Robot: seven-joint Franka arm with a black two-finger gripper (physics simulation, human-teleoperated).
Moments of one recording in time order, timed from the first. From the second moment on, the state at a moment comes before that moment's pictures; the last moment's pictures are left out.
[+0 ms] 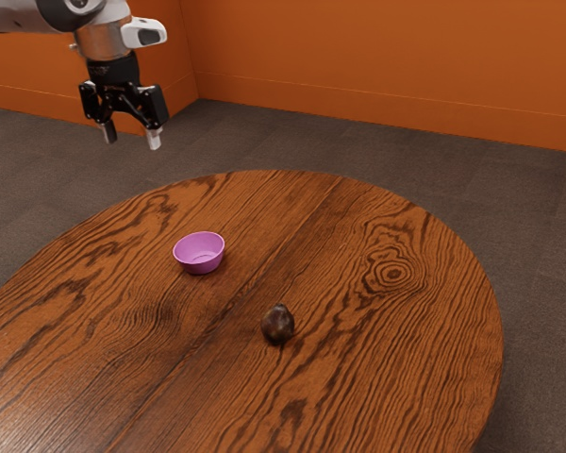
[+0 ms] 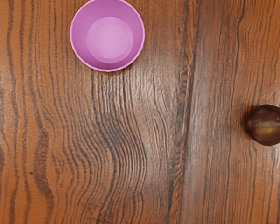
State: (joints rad) arm 0.02 0.13 0.09 -1.40 -0.02 1.49 0.03
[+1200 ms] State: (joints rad) arm -0.27 0.28 0.09 -1.92 -0.13 2.19 -0.03
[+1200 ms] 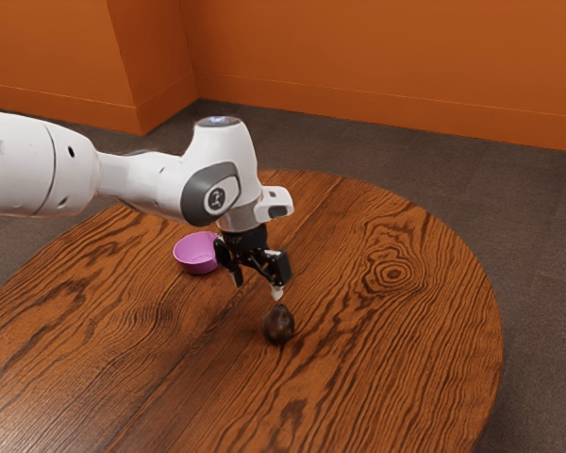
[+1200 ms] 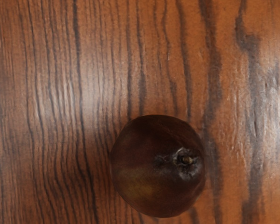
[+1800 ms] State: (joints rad) arm -0.30 0.41 0.09 -1.95 -0.15 2.38 0.00
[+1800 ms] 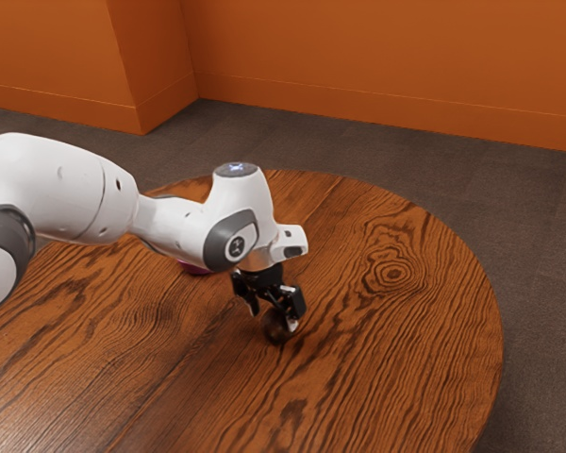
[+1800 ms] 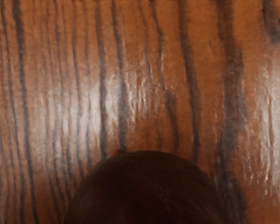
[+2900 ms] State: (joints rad) arm -0.29 0.38 0.17 -1.89 -0.14 2.32 0.02
